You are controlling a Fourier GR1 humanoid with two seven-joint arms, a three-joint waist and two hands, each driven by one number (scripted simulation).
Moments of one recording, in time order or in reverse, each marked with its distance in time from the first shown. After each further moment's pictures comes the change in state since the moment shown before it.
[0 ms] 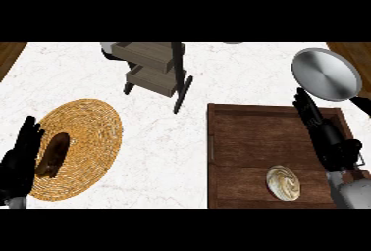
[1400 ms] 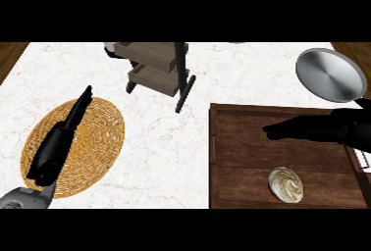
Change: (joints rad) left arm -0.158 0.036 -0.251 -0.238 -0.303 -0.063 0.040; right arm -0.339 -0.488 0.064 -0.458 -0.158 0.927 0.347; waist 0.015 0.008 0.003
